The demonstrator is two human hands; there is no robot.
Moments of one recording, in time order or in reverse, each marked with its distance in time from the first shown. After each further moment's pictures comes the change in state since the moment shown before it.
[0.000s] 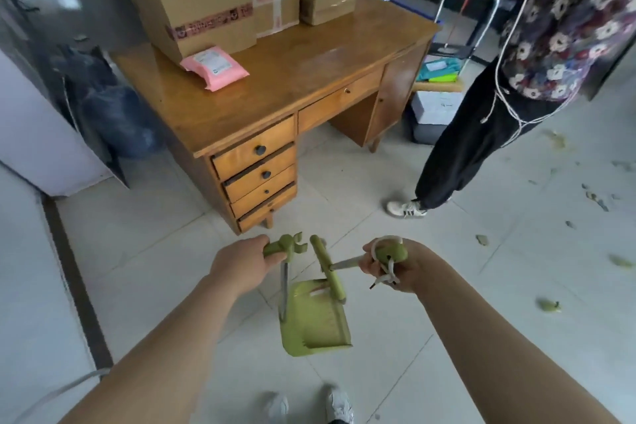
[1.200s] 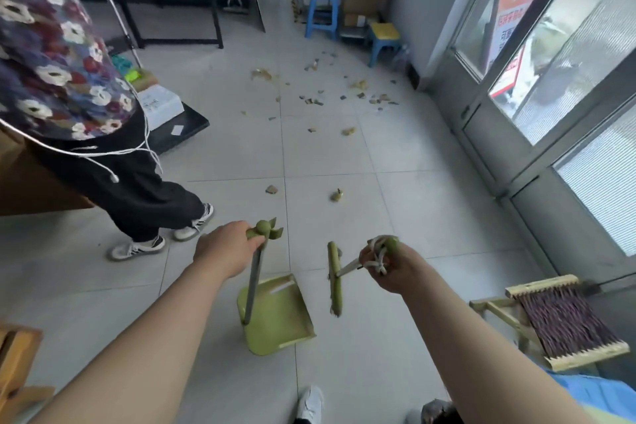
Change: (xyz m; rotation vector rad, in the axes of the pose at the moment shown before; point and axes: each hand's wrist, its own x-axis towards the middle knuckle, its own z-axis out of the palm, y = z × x) left_hand 0.042 0.471 0.108 0.262 -0.144 0.741; right_hand -0.197 0.131 -0.365 1.235 0.539 -0.338
